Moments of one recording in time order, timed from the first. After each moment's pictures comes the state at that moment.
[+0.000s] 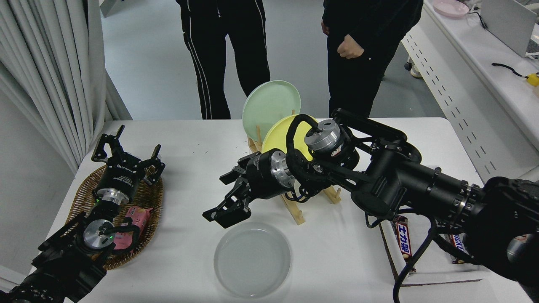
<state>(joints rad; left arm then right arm) -0.50 0.25 -1.08 -0.52 0.14 -0.57 -0.44 1.22 -0.06 0.41 1.12 0.96 -0.67 -0.53</state>
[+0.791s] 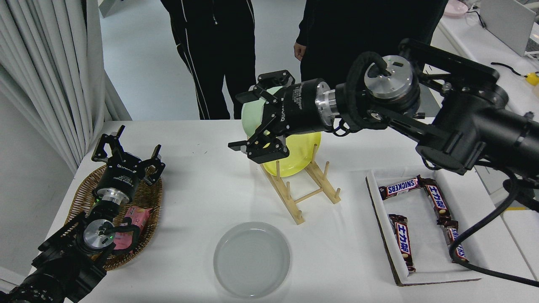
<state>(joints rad) -0.50 0.25 -1.08 -0.53 0.14 -0.57 -0.44 1.39 -0.37 0.33 1.23 0.78 -0.24 -0.53</state>
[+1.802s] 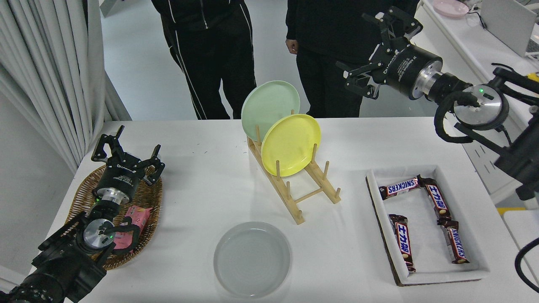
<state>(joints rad) -0.50 0.25 -1.08 -0.53 0.14 -0.57 -0.44 1.11 -0.57 0.40 1.00 0.46 0.02 0.14</state>
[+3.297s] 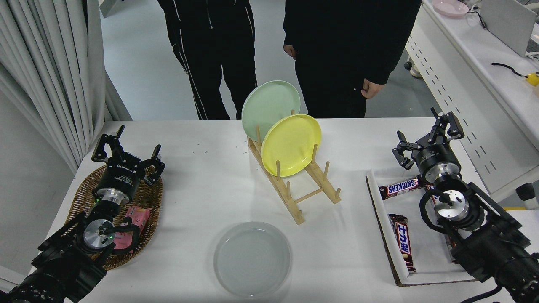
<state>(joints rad) -0.50 0.25 -1.08 -0.52 0.14 -0.57 -0.44 0.59 -0.22 1.04 0.69 -0.19 0.08 0.35</state>
